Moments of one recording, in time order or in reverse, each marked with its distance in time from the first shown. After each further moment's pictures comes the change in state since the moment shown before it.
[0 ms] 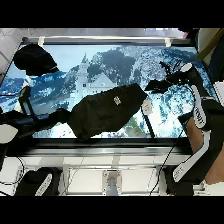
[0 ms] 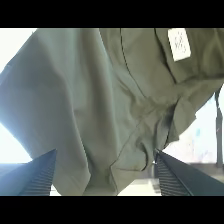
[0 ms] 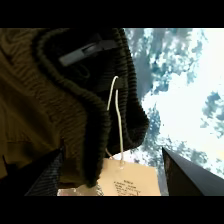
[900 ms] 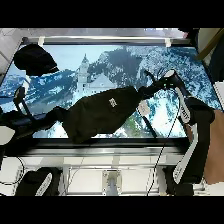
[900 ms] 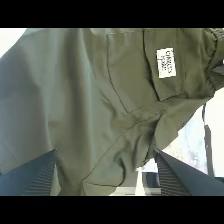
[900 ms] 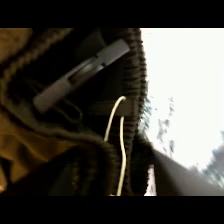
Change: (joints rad) left arm 0.023 0.018 0.001 0.001 0.000 -0.057; right arm 0.112 -0.190 0.080 0.064 0.051 -0.059
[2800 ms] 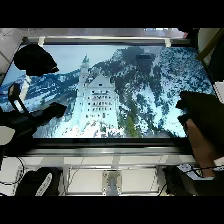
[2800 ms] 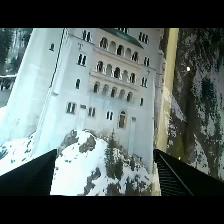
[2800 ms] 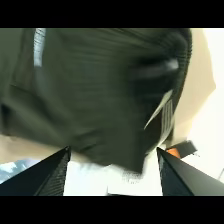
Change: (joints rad) left arm 0.000 0.001 0.000 0.071 0.100 0.004; right arm -1.377 1.118 -0.296 -0.591 0.332 0.397
